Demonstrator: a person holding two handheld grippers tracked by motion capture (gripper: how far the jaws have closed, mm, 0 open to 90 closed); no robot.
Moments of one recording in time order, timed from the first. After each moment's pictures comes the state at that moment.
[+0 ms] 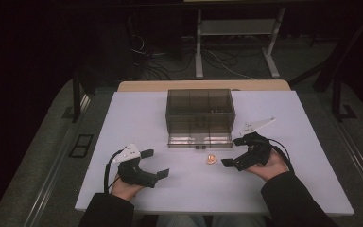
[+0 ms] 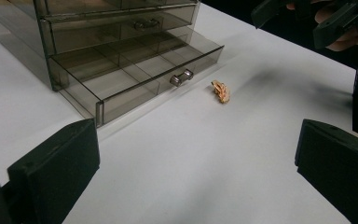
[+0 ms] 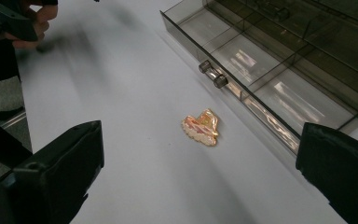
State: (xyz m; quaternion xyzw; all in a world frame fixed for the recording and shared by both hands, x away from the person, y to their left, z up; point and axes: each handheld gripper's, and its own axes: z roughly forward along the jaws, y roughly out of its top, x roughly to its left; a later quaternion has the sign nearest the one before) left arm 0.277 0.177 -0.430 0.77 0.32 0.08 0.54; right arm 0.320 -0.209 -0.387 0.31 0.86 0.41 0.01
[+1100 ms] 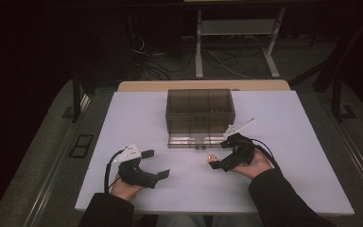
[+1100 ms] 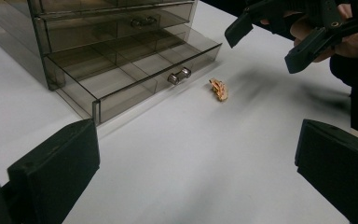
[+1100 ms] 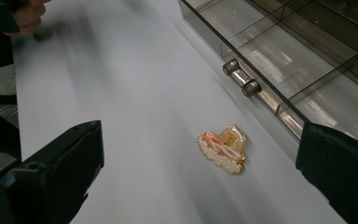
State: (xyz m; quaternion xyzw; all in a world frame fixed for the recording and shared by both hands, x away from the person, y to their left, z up) left arm 0.277 0.176 -0.431 0.78 0.32 0.07 0.54; right arm 0.336 -0.175 -0.409 0.29 0.87 0.39 -0.01
